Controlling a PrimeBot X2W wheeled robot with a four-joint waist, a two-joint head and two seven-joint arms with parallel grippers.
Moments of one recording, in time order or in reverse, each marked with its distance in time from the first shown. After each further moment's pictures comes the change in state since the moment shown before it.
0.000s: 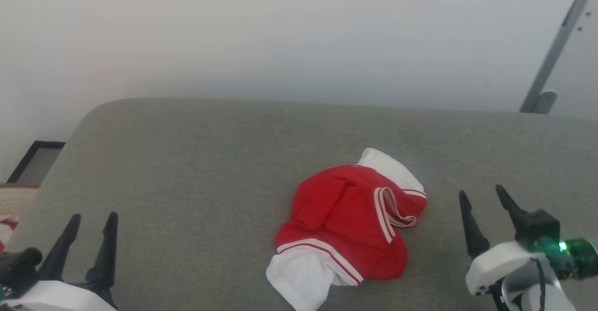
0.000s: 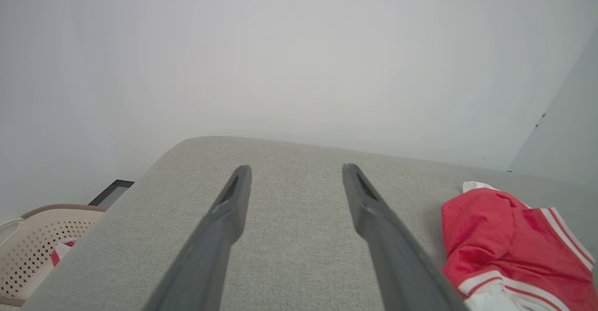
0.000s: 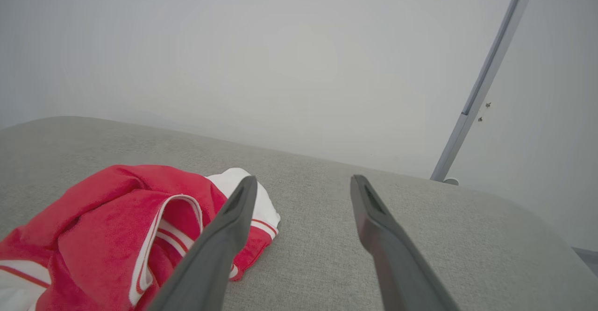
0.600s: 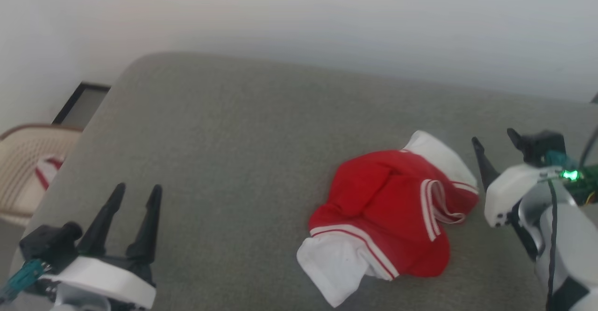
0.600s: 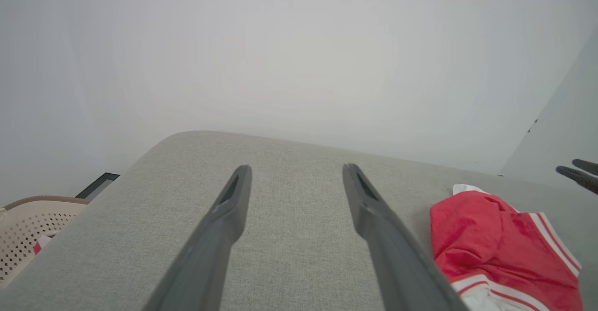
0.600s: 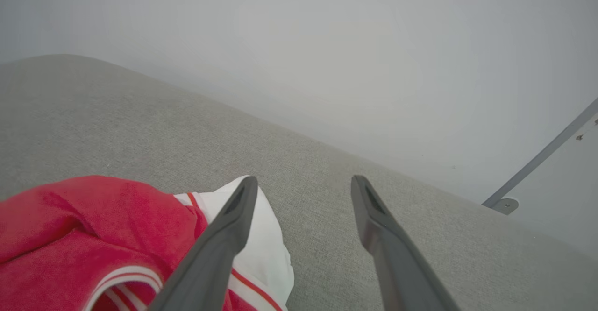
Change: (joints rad) left arm -0.107 -0.072 -0.076 -0.046 0.038 -0.032 0.005; right arm -0.362 -0.170 0.153 0.322 0.107 0.000 0.107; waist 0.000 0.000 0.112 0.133
